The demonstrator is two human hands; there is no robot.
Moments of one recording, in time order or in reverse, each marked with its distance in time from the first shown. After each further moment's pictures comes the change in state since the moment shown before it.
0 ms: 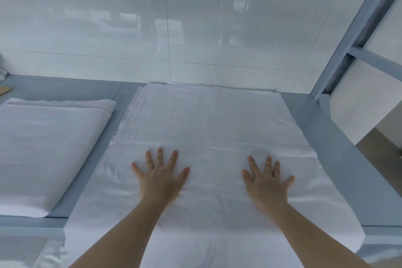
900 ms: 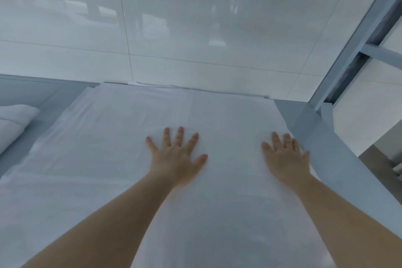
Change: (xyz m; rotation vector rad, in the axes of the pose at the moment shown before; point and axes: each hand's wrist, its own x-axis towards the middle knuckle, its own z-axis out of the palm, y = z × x) left_hand 0.174 0.142 0.023 0.068 -0.027 0.236; right_hand 0.225 0.079 -0.043 0.016 0.070 0.123
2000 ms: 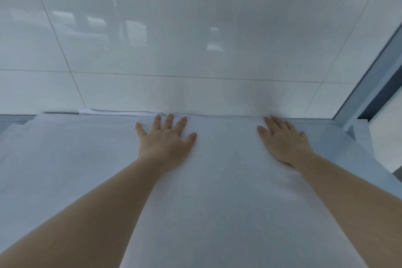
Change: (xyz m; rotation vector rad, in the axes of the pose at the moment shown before) left_hand 0.212 0.001 -0.005 -0.052 0.096 -0.025; right_hand 0.191 -0.040 -0.021 0.006 0.026 -0.116
